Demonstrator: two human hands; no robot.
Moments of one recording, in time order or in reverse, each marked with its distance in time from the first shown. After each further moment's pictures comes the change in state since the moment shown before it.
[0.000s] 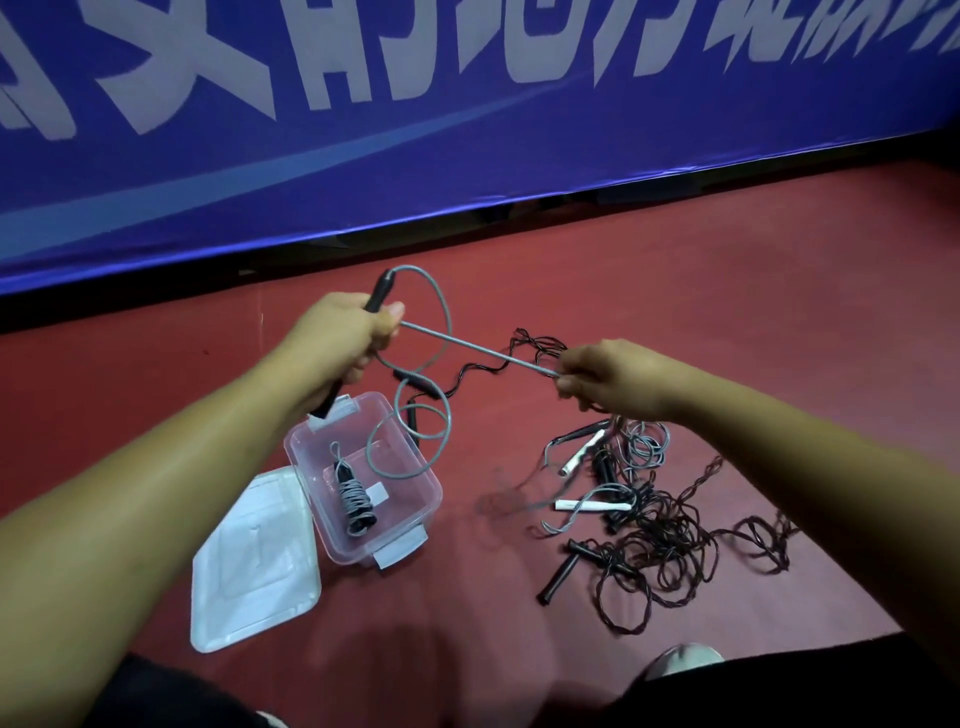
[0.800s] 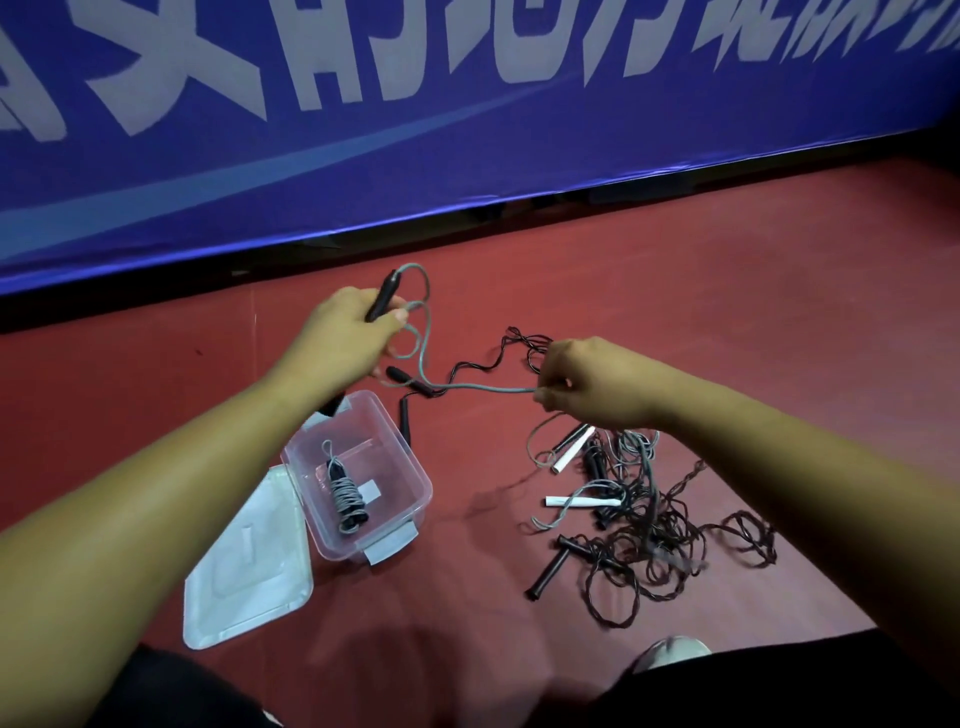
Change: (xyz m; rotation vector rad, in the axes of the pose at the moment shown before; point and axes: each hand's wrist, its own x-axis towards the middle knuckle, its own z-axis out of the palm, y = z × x) left_hand 0.003 -0.002 0.014 0.428 0.126 0.299; right_hand -0.015 -0.020 -0.002 -0.183 0.004 -0.058
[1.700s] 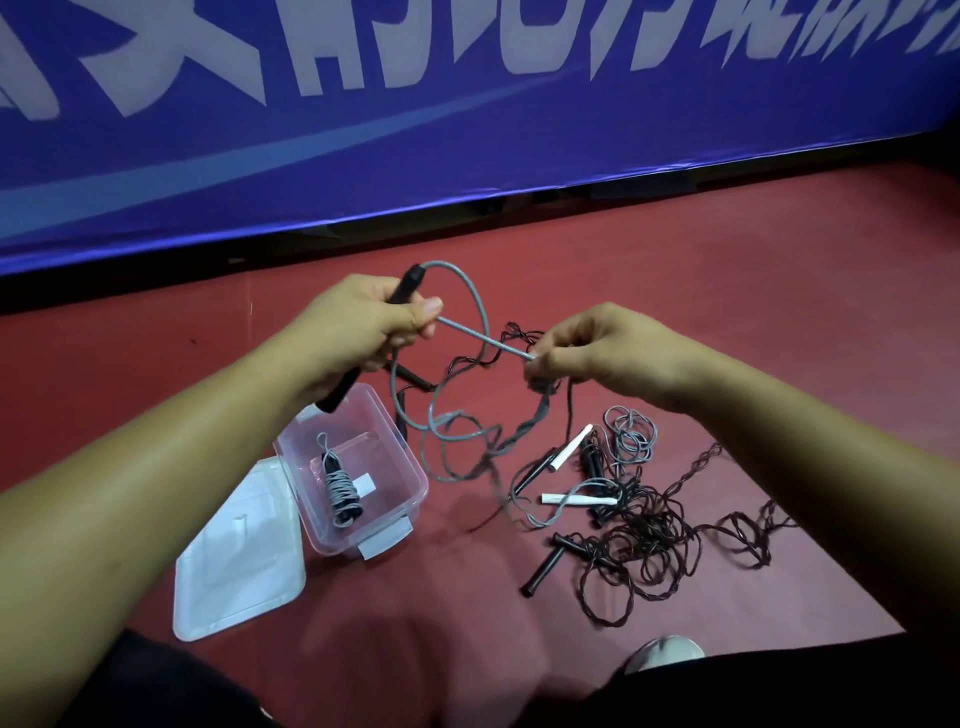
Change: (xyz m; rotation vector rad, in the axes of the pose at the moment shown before) left_hand -0.012 0.033 -0.007 -0.459 -0.293 -0.155; right_hand -0.008 -0.007 -0.020 0.673 0.076 0.097
